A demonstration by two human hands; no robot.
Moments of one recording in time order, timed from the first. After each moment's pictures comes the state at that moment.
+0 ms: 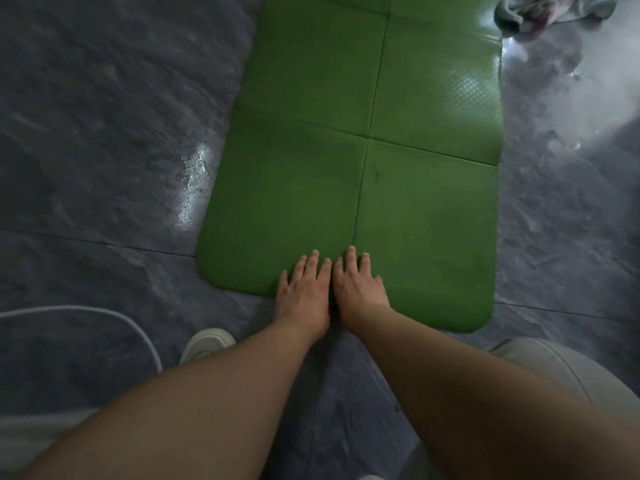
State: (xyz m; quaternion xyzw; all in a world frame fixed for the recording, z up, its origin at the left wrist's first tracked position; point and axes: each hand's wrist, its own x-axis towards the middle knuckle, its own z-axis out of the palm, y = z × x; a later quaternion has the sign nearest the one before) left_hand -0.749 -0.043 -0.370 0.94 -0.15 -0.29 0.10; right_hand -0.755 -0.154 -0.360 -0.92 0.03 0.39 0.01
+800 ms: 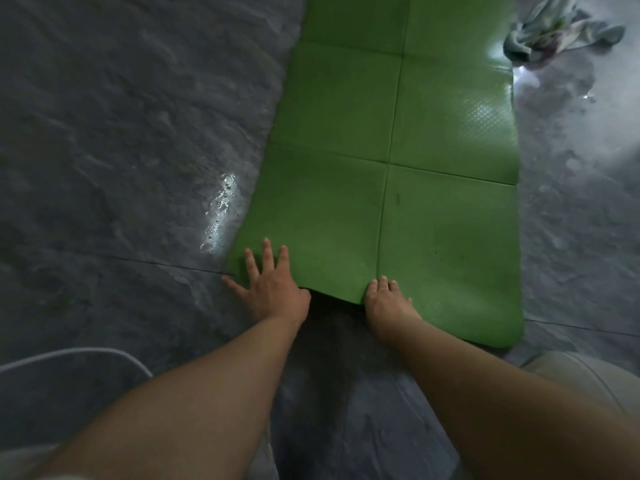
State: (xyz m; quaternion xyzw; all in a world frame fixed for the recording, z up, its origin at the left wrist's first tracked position) left_hand -0.710 0.024 -0.340 0.98 0.07 -0.20 0.05; right_hand -0.761 -0.157 -0.338 -0.89 0.05 0.44 0.05
